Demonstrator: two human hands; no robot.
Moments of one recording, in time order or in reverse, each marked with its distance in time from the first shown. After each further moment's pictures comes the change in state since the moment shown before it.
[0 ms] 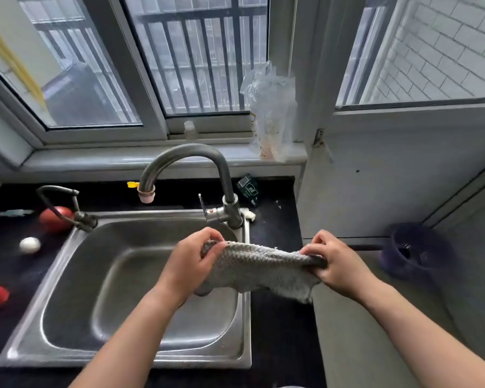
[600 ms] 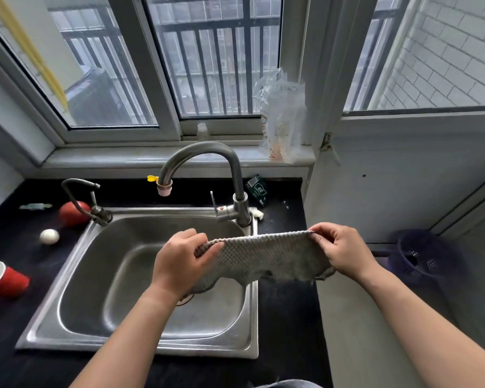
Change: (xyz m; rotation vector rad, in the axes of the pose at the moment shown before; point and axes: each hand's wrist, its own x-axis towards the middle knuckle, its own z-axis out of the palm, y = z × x) left_hand -0.024 -0.016 -0.021 0.320 0.205 0.081; right_hand 0.009 -0.021 -0.007 0.302 0.237 0.067
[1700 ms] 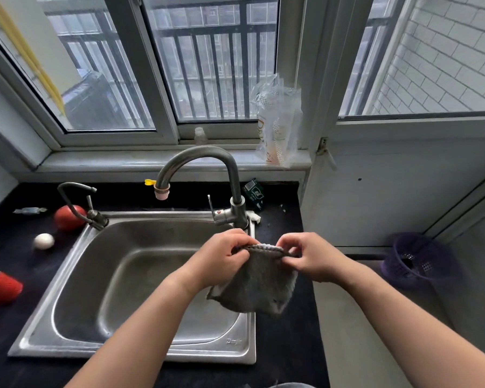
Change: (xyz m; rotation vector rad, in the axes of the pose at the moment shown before) left_hand 0.029 0.057 0.007 -0.444 -0.501 -0.034; right_hand 0.003 -0.047 0.013 -0.057 -0.441 -0.065
